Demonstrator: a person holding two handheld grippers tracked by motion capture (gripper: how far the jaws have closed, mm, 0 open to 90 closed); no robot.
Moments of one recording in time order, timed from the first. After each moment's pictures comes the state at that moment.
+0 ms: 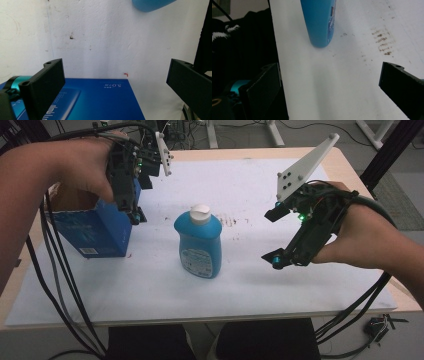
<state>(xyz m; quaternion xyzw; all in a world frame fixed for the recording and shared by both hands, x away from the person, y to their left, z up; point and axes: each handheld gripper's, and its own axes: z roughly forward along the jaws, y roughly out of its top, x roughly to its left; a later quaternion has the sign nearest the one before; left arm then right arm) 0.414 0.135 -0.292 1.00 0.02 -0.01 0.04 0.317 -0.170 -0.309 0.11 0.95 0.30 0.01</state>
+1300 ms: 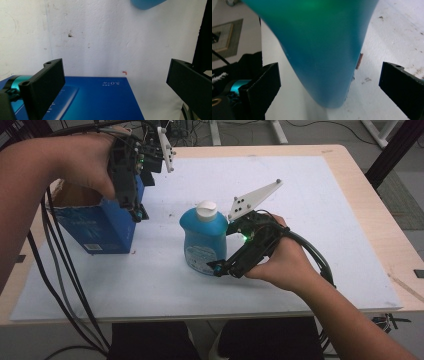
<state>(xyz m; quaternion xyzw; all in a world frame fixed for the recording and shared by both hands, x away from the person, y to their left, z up) 0.411 0.141 -0.291 1.00 0.02 -0.01 0.04 0.322 -0.099 -0.391 0.15 0.89 0.43 0.00</state>
